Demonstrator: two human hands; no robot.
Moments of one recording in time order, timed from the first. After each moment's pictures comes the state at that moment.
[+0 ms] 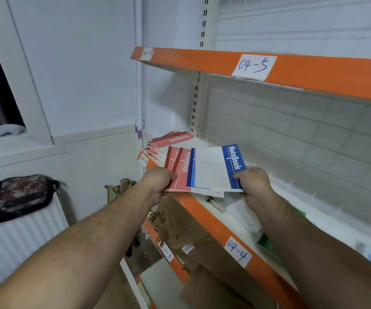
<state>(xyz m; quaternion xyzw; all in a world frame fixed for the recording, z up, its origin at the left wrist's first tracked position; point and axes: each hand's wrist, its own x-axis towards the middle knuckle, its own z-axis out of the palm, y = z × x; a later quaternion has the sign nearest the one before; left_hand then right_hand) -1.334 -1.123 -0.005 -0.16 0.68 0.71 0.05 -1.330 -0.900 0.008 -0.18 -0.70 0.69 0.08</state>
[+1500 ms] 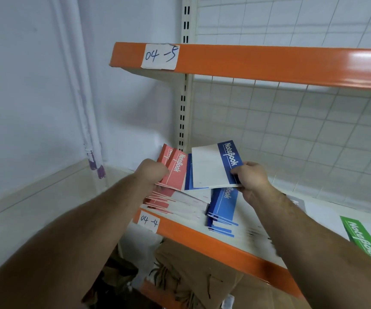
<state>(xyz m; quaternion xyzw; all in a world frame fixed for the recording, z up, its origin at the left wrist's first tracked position) -1.621 -1.222 0.010 0.01 0.83 0.54 0.15 -1.516 -1.016 0.012 -0.30 -0.62 0.68 0.23</state>
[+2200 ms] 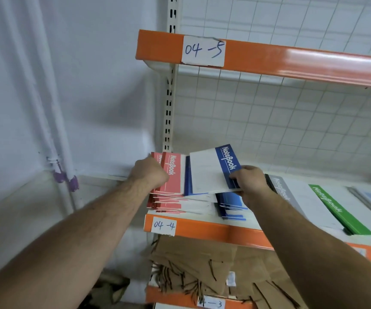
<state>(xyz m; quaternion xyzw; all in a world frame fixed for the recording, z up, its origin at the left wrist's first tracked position) -1.686 -1.245 -0.005 0.23 0.92 0.30 0.11 -1.504 -1.086 0.003 -0.41 -0.59 0.62 0.31</state>
